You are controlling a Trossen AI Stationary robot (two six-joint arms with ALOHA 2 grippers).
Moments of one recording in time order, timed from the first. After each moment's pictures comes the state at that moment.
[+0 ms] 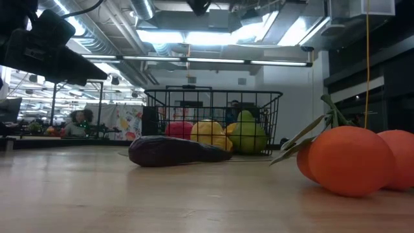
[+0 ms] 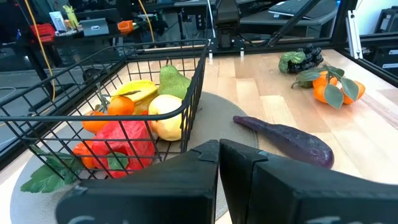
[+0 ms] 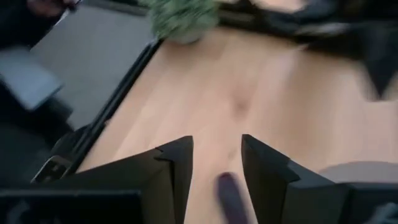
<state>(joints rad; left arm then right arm) -0.13 0.15 0.01 0.06 -0.28 0.06 0.16 1.88 1.69 -0.50 -0.26 -0.09</state>
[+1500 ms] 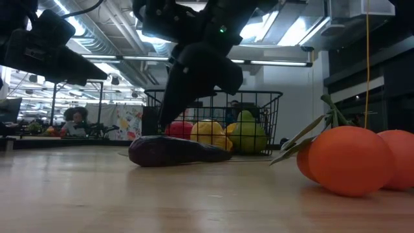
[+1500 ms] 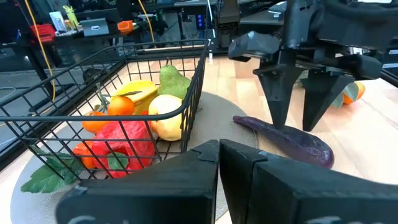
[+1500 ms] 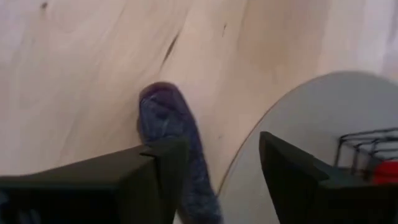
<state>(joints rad) -0.13 0.15 0.01 0.06 -0.28 0.06 0.25 2.18 1.69 -0.54 0.26 -0.19</state>
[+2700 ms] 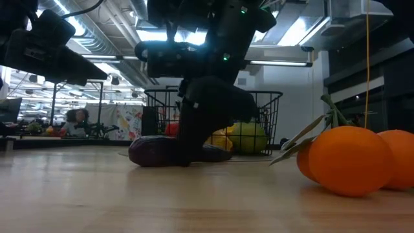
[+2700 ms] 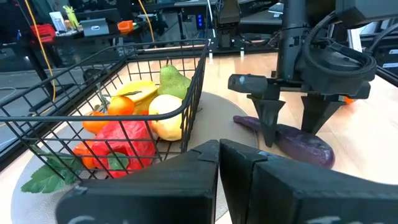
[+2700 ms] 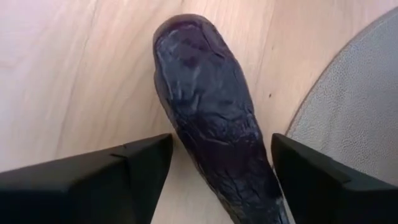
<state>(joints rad) -0.13 0.15 0.01 0.06 -0.28 0.06 0.24 2.26 1.69 -0.62 0.18 -0.06</state>
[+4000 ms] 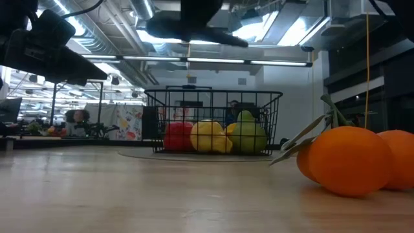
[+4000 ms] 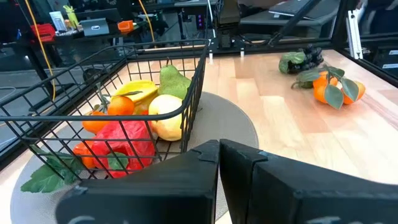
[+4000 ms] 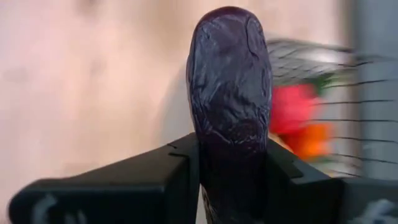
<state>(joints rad) -0.13 0.15 0.01 0.06 -0.28 0.06 0.24 2.22 2.33 -1.28 0.46 0.11</state>
